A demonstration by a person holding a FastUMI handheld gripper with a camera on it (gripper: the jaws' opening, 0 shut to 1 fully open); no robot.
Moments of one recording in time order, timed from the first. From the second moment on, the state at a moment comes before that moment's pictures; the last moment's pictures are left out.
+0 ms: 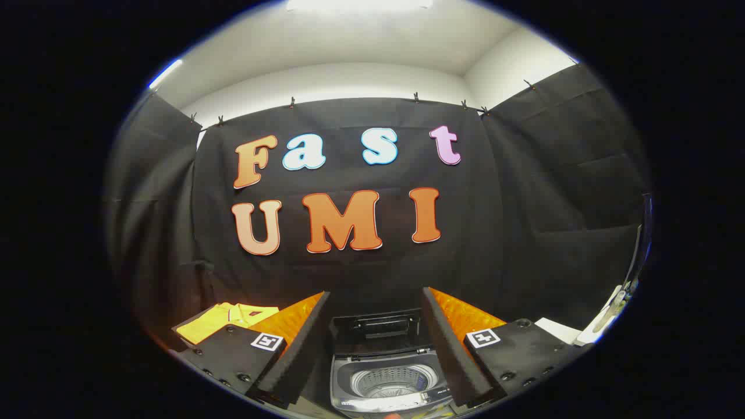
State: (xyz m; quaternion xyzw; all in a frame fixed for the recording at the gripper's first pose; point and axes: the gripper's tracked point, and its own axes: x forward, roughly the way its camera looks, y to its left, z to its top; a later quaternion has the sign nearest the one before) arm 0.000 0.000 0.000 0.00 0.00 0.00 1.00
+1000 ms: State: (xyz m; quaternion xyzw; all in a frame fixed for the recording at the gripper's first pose) arm -0.001 0.011 0.006 -0.01 0.01 0.01 1.00
